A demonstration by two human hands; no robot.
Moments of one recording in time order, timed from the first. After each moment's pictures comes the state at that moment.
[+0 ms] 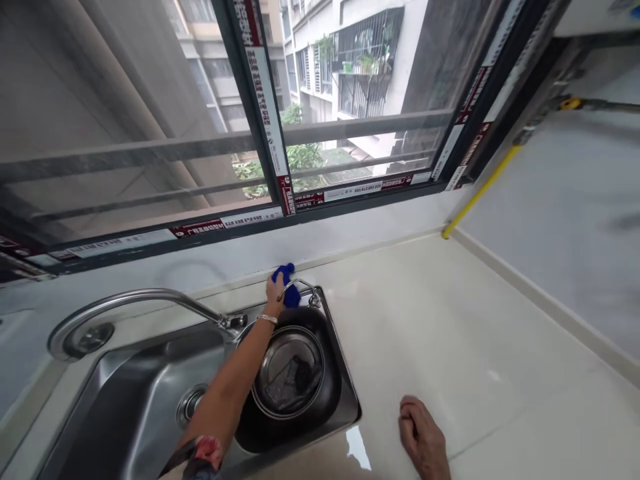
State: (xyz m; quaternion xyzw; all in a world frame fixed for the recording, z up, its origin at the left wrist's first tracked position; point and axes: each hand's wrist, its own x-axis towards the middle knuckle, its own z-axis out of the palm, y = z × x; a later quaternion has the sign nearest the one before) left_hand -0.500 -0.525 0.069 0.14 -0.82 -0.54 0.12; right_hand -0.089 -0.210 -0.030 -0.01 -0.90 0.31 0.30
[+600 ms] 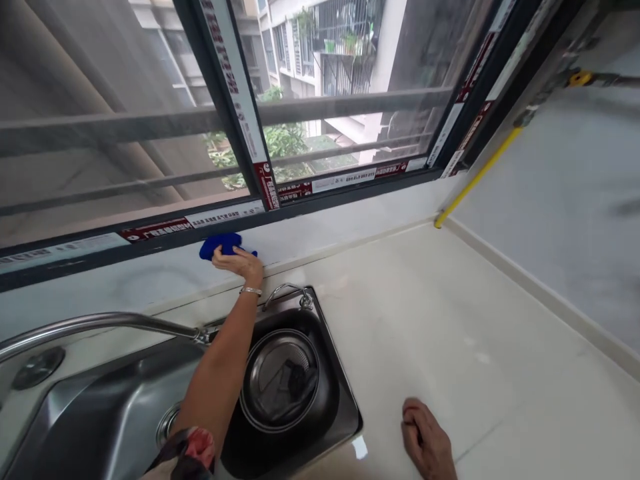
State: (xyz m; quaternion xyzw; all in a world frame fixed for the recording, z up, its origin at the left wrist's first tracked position) left_hand -0.585 -0.523 0.114 0.25 -0.79 -0.40 0.39; right_hand -0.082 -0.206 -0.035 -0.03 -0.92 0.31 0.26
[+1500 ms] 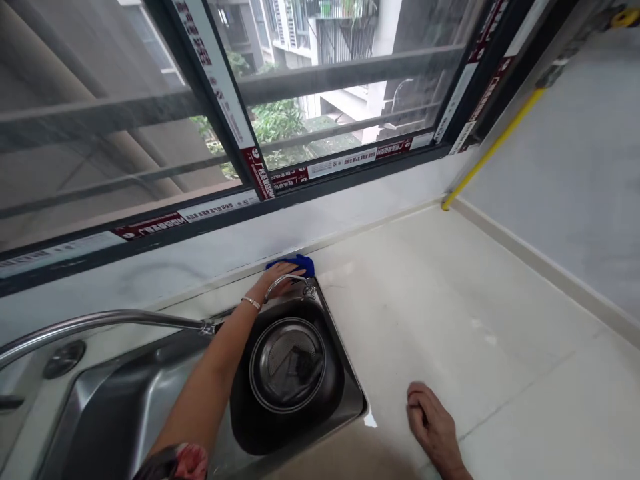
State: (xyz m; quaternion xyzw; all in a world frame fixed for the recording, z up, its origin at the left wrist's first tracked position) left_hand -0.539 -0.548 0.052 -0.43 -0.86 -0.26 -0.02; right_hand -0.079 -0.206 -0.035 -0.03 -0.91 0.33 0.25
